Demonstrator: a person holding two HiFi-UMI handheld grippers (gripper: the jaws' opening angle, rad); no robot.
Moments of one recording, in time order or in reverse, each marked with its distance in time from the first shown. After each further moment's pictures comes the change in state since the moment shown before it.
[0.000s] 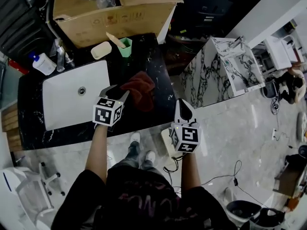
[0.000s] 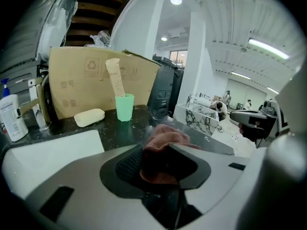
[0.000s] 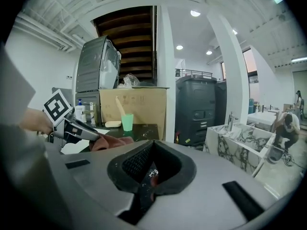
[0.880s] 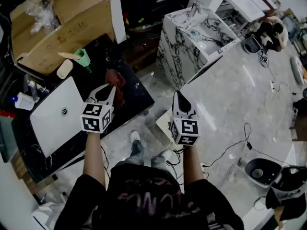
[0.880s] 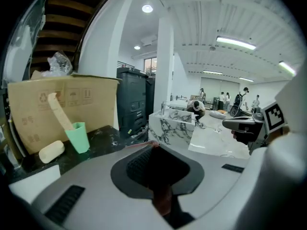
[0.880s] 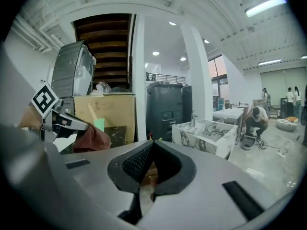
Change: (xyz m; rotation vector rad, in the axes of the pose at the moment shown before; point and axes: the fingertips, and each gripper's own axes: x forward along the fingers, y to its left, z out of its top) left arm 0.008 -0.123 0.056 0.212 -0.107 -0.172; right arm -0.095 -0.109 -0.026 0.128 -0.045 -0.260
